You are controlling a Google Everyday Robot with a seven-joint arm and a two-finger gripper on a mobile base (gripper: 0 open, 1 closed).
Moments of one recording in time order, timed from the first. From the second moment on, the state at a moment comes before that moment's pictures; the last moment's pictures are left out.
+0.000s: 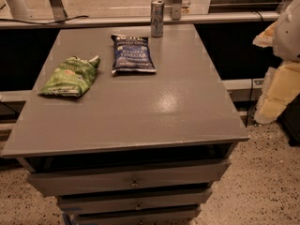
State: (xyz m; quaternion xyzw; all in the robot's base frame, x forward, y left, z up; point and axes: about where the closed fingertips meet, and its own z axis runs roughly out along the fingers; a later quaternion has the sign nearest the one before) arm 0.438 -0.216 0.977 -0.60 0.78 -0.04 0.16
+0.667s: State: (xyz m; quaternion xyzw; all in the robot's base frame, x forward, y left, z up) arm 0.458 -0.212 0.973 -0.59 0.78 -0.03 0.19
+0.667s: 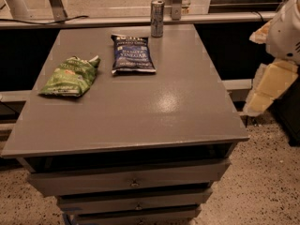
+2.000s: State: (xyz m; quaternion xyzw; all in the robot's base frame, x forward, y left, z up) arm 0.723 -0.153 0.936 -0.51 0.75 0.01 0.42
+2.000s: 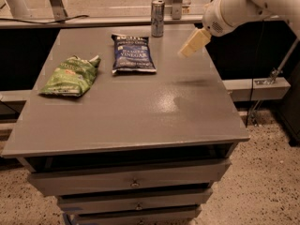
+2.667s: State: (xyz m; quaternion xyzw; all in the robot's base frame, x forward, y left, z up) arm 0.775 -0.140 0.926 -0.44 0.75 0.08 0.49
